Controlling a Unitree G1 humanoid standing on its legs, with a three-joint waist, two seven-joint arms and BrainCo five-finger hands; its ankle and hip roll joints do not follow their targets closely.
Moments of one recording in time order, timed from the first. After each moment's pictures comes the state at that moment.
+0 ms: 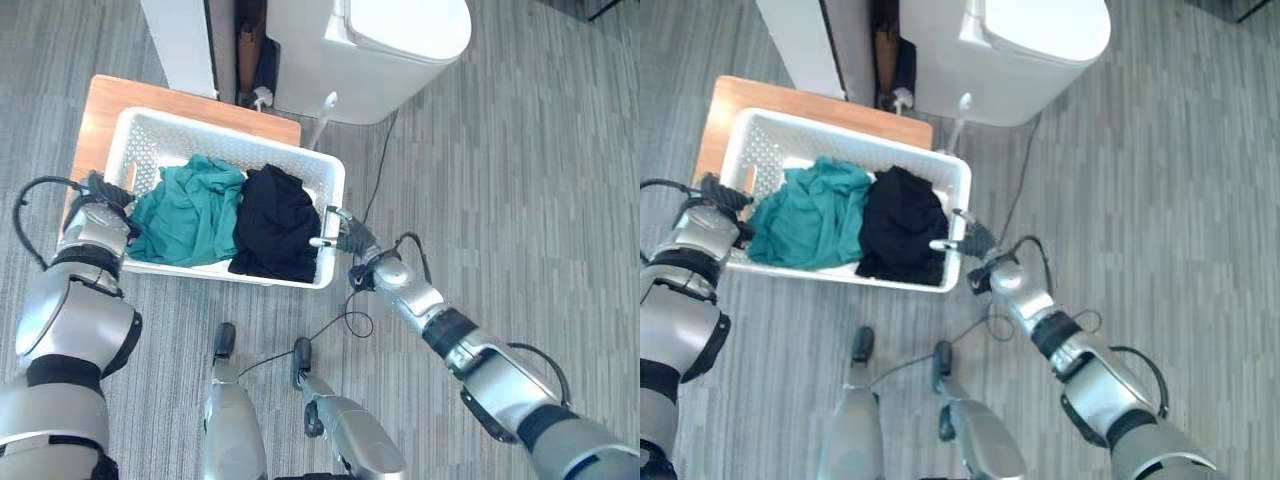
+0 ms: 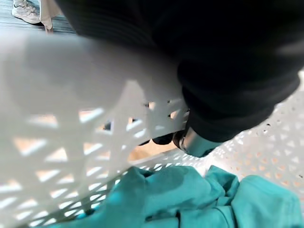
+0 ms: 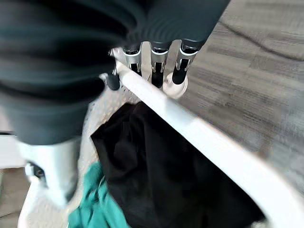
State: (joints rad) left arm -1.19 0.67 -0.62 1.44 -0.11 0.13 0.18; right arm -0.91 -0.22 0.64 0.86 0.51 0.01 -0.16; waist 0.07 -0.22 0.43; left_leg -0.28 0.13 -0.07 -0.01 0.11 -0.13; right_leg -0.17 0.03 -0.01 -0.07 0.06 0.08
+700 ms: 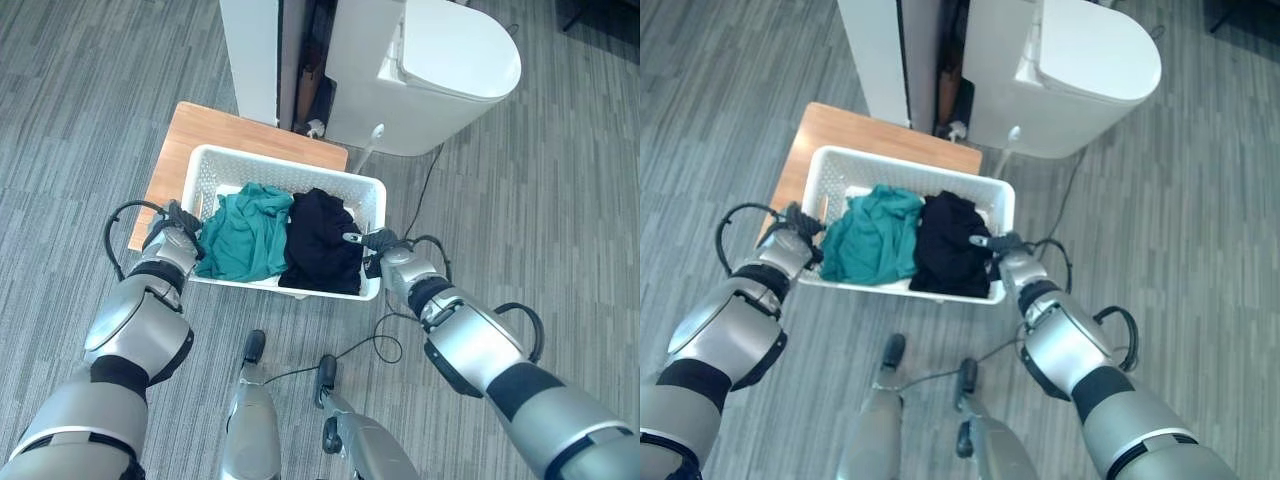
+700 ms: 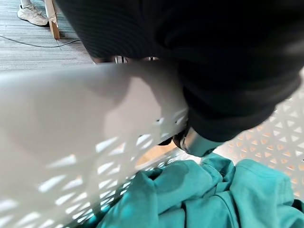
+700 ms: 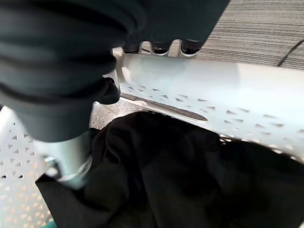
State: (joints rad) left arm -1.15 0.48 -0.72 1.44 -0.16 0.15 0.22; right arm -1.15 -0.08 0.57 1.46 0.62 0.12 -0.22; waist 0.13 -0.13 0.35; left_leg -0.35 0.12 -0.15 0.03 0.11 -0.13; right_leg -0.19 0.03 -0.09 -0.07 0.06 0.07
